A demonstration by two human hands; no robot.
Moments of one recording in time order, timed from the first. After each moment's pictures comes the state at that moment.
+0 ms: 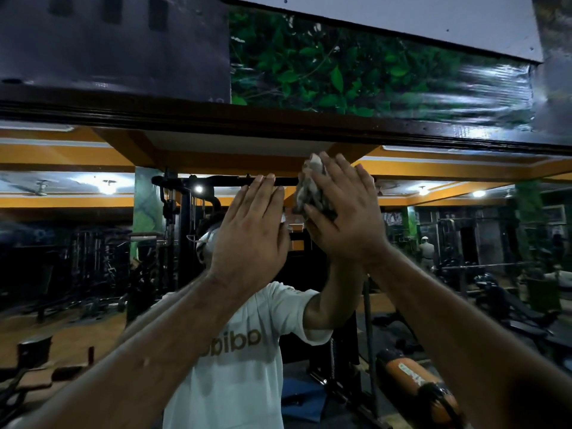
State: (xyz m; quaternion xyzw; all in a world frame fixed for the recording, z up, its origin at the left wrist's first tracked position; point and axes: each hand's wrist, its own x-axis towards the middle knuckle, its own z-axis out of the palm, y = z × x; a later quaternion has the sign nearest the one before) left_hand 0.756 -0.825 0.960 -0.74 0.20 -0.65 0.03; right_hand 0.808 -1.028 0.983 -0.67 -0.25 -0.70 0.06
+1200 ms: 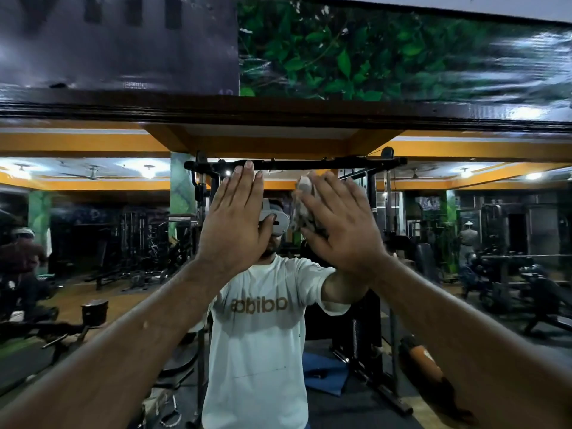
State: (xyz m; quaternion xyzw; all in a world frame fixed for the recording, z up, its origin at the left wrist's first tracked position) left_hand 0.738 -0.805 0.952 -0.81 0.11 -0.58 0.06; right_hand 0.807 -1.030 0.943 -0.68 -0.31 -0.66 -0.03
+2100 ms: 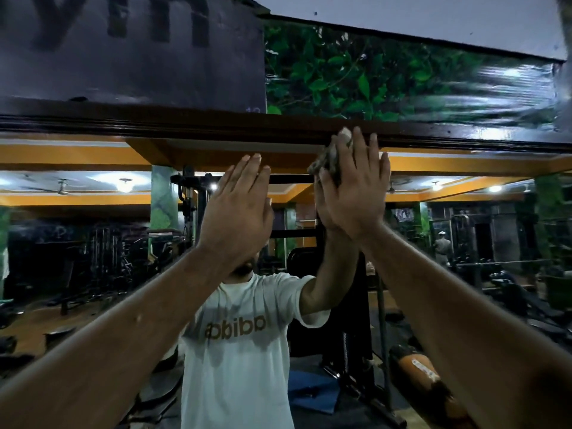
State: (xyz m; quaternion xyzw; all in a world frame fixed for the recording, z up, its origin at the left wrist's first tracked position) left_hand 0.729 -0.751 0.999 -0.77 0.16 -0.61 0.05; right_hand 0.801 -0.968 1.022 -0.66 -0.11 -0.73 0.13
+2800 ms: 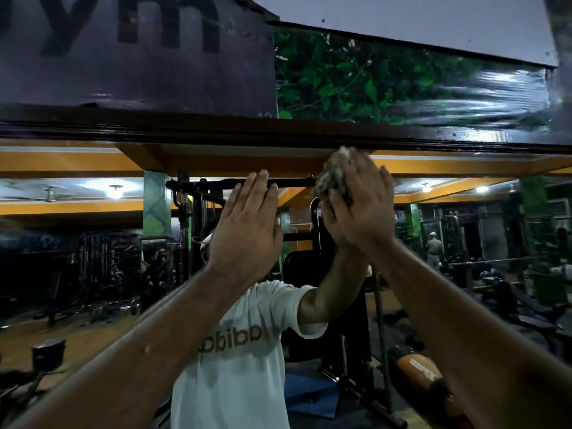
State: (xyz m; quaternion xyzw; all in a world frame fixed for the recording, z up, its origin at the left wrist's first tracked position) left_hand 0.727 -0.736 0.978 -0.78 0.18 -0.60 0.03; right_hand 0.800 -0.963 0.998 -0.66 -0.16 -0.72 0.14
